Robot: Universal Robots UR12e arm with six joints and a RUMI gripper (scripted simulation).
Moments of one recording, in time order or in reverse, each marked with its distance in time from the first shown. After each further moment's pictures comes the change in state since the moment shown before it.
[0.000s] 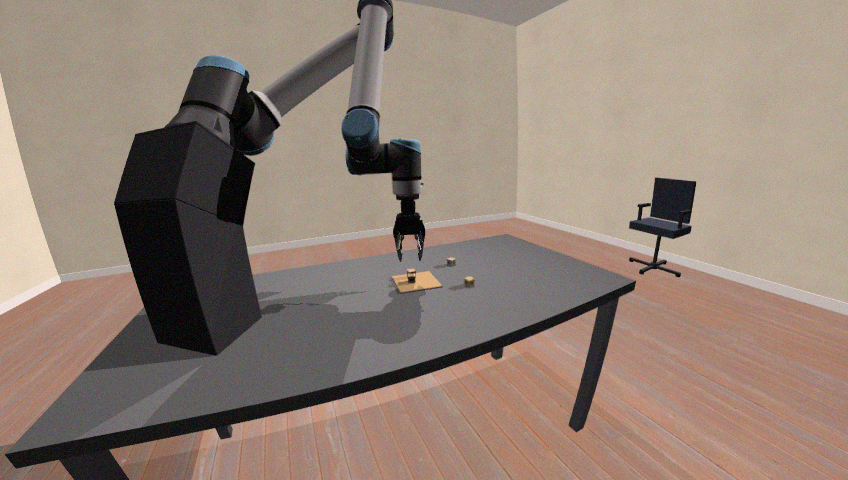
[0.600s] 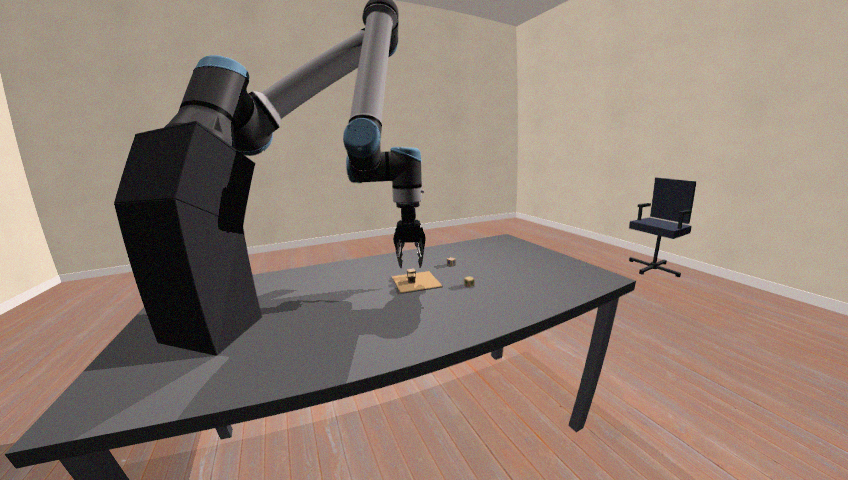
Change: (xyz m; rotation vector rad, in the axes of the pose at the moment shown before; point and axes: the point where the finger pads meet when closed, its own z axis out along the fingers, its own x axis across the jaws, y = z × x) arm 0.000 0.000 0.024 0.000 0.000 0.000
